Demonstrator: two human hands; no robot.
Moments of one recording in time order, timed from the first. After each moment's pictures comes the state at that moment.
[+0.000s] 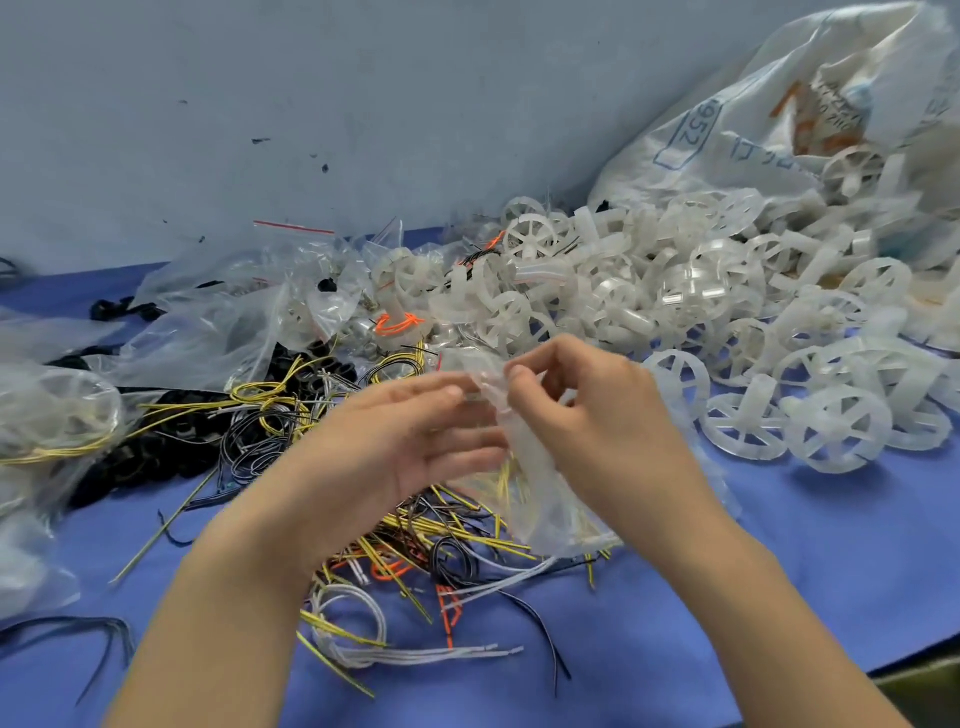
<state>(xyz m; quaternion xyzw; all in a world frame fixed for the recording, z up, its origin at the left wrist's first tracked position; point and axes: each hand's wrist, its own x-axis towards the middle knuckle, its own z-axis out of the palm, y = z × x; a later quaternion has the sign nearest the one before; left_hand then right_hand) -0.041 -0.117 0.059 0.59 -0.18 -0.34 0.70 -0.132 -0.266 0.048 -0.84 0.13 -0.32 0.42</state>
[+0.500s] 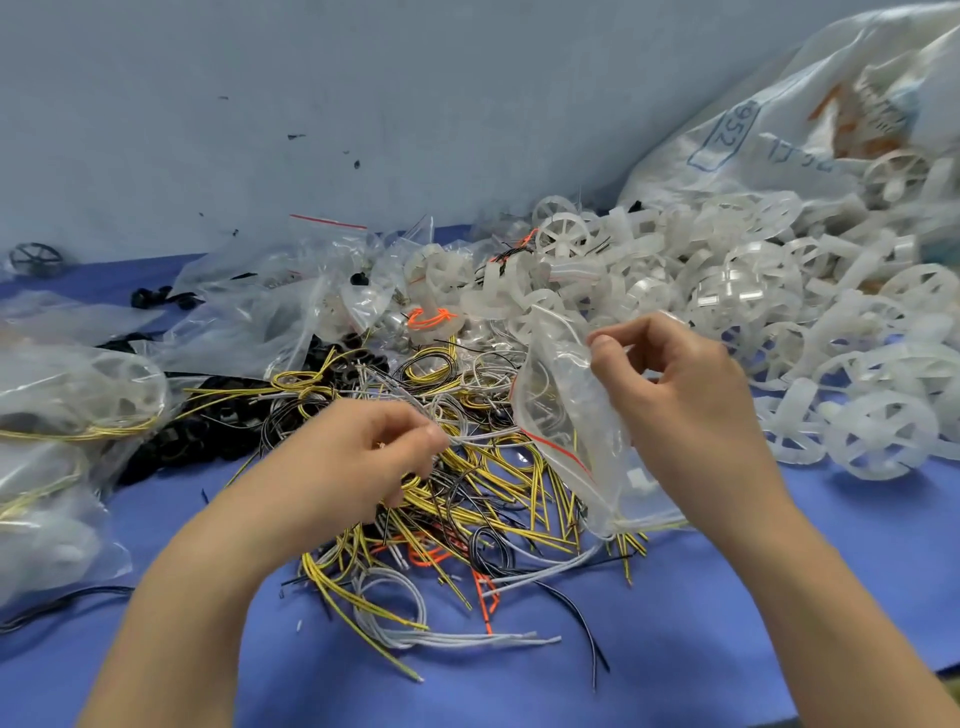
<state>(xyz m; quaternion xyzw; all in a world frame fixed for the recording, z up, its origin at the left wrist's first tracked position) -0.033 -0.065 0.061 0.87 -0.29 -0.14 0.38 -0.135 -0.279 0.047 -0.79 0.17 -0.37 0.45</state>
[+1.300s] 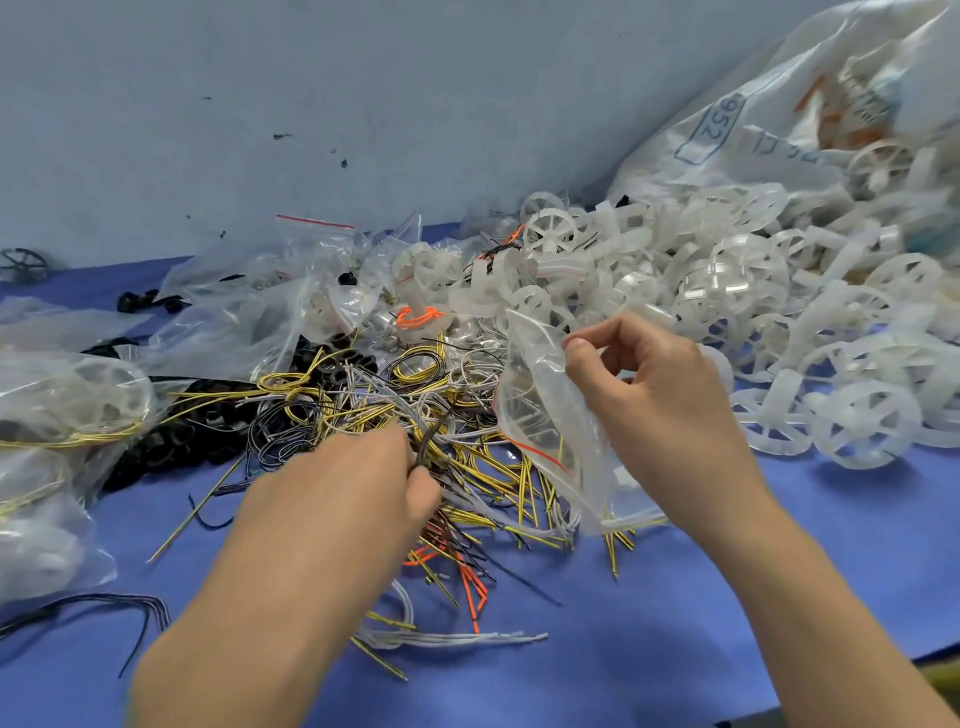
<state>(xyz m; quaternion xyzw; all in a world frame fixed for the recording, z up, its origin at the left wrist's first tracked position) -0.080 -0.078 0.067 0.97 -0.23 0.03 0.02 -0.136 -0.276 0.046 -0.80 0.17 -0.35 0.45</state>
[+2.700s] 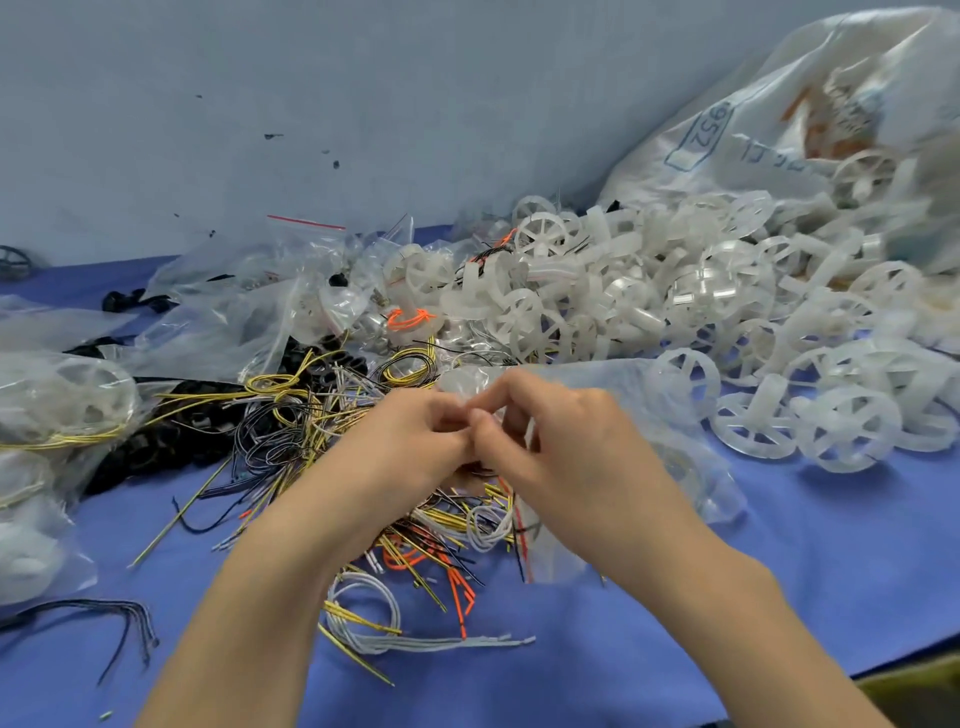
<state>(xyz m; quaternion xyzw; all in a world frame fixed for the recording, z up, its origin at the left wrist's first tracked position) -0.051 -0.117 0.058 0.76 -0.30 -0.24 0.52 -0.136 -0.241 0.040 -0.91 0.04 -0.27 0.32</state>
